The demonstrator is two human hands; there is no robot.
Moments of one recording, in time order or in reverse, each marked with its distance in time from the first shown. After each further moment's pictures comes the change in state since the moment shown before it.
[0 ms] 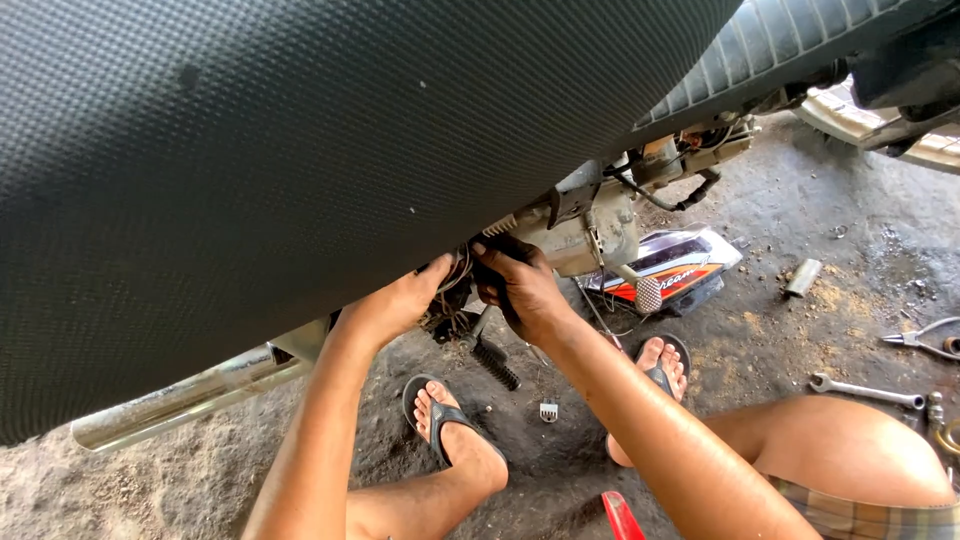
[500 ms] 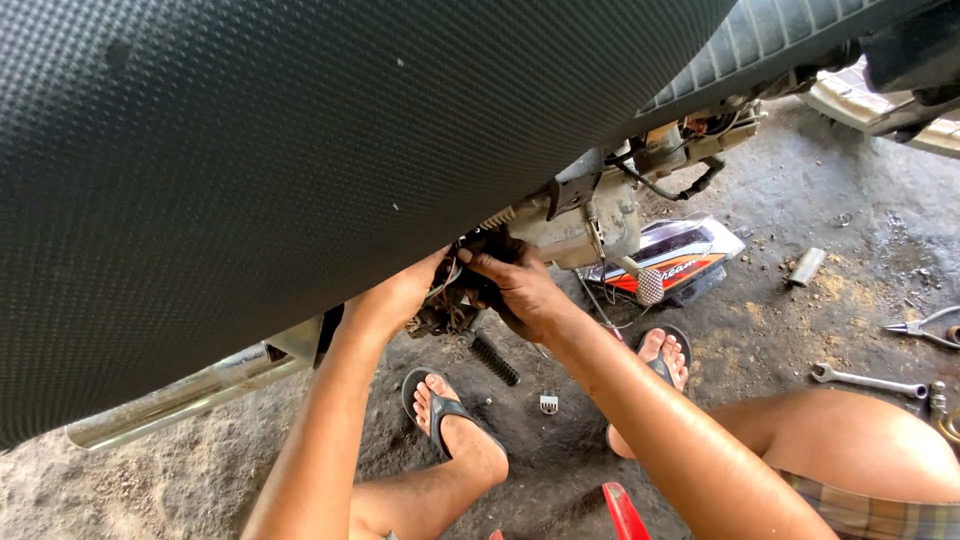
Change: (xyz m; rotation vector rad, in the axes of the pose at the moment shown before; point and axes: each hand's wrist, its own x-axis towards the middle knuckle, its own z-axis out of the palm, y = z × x) left_hand 0.005 0.022 -0.002 -0.332 0.153 -0.101; right_hand -0.002 0.001 0.001 -0.119 -0.039 0.050
